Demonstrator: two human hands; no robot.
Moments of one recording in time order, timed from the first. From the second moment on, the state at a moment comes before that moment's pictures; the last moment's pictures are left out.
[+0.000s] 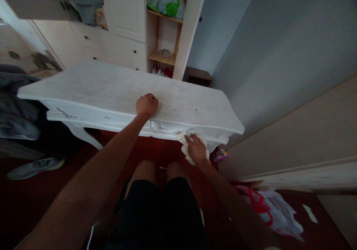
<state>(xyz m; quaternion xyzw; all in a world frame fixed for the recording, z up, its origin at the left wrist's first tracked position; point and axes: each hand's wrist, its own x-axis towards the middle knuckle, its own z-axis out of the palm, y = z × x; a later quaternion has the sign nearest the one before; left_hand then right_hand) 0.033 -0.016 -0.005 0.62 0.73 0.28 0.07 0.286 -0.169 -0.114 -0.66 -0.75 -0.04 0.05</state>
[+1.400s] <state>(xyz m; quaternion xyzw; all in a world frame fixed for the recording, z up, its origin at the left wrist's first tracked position) 0.026 -0.021 0.001 0.65 0.71 0.26 0.08 0.347 -0.025 0.013 -0.68 -0.73 -0.02 0.11</state>
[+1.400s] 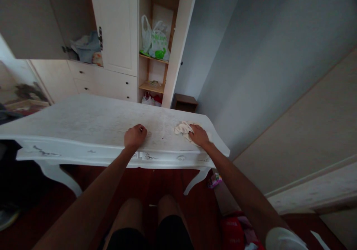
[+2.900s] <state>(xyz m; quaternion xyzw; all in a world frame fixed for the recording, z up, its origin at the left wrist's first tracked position) 0.026 -0.025 -0.003 0.64 0.68 0.34 0.08 0.481 -0.048 -0.030 -0.61 -0.41 0.16 0.66</state>
